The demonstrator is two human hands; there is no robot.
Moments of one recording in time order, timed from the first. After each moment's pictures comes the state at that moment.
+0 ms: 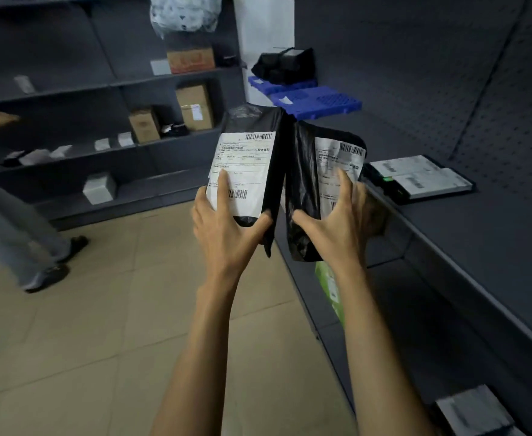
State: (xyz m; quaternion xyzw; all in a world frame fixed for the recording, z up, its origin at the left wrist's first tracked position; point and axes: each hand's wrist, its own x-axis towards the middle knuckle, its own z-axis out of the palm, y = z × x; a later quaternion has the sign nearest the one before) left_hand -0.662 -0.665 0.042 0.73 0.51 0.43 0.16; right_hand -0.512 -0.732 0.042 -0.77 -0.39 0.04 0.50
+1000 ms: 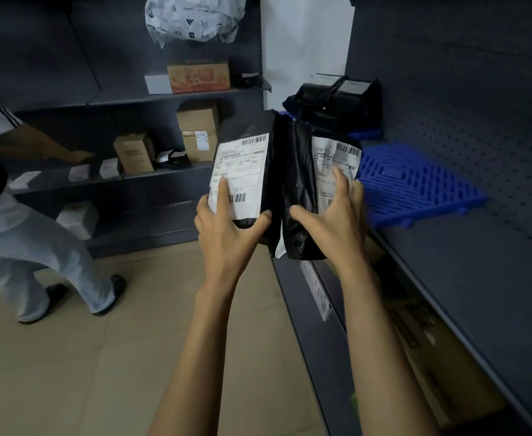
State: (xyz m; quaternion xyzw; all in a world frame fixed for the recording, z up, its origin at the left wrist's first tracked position) left_hand -0.512 -0.096 0.030 0.69 0.52 0.45 0.24; right_hand -0.358 -0.153 0.057 -0.77 -0.43 0.09 0.46
